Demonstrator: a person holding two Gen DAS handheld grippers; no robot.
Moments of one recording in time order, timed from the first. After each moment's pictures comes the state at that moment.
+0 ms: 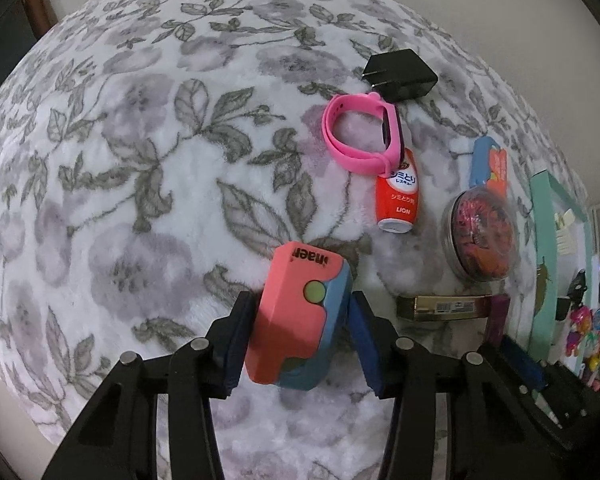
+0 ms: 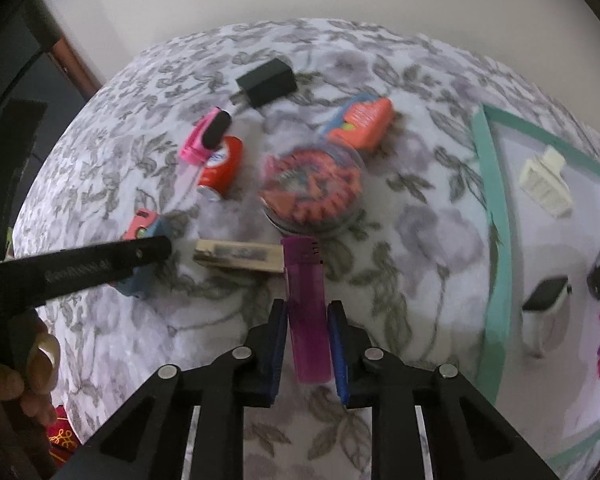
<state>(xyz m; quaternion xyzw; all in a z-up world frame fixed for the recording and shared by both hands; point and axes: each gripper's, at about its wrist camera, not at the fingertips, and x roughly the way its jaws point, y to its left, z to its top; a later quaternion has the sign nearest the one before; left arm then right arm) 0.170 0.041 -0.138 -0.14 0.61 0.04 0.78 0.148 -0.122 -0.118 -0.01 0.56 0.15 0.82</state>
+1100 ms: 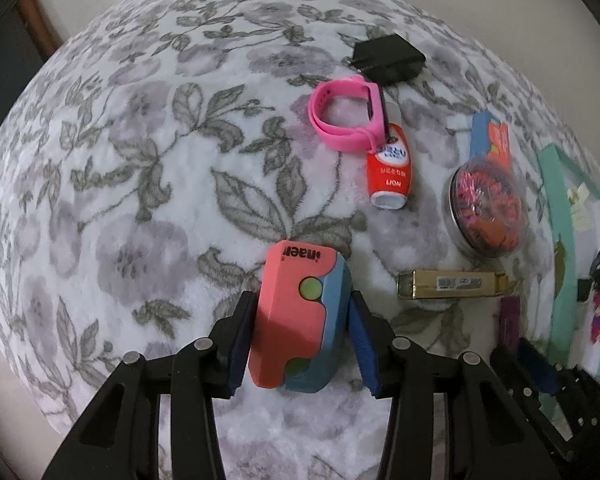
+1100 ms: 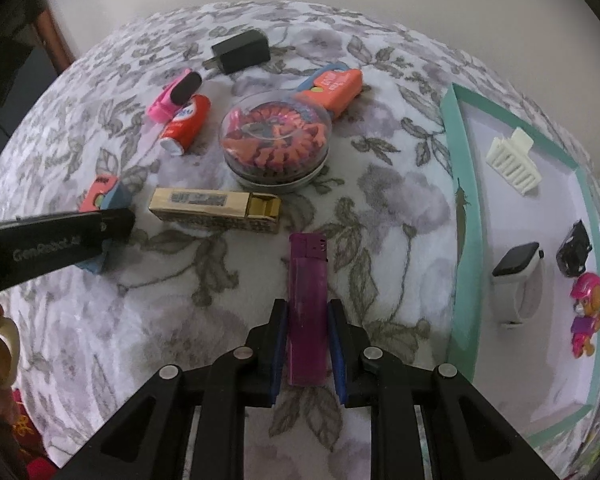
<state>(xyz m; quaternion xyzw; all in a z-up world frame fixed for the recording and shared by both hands) 0.152 0.020 -0.138 -0.10 0.60 0.06 0.79 0.126 -0.126 -0.134 -0.07 0.56 0.09 0.82</state>
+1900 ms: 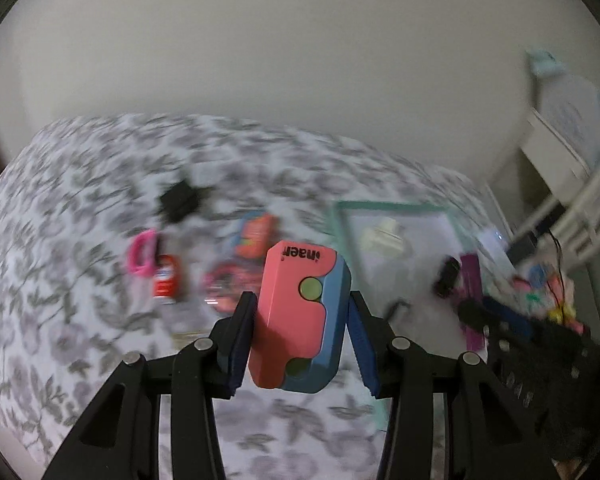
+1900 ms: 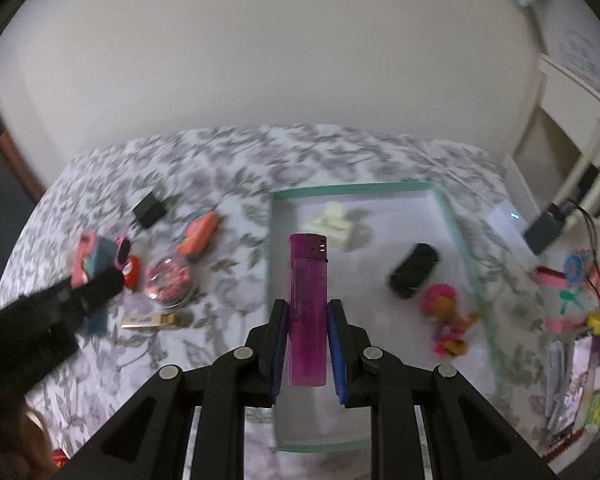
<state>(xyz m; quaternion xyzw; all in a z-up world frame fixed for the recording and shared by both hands) 0.130 -0.108 -0.009 -0.05 0.45 -0.11 0.88 0.116 -0.266 -0.010 0.04 0.46 -0.01 0.89</state>
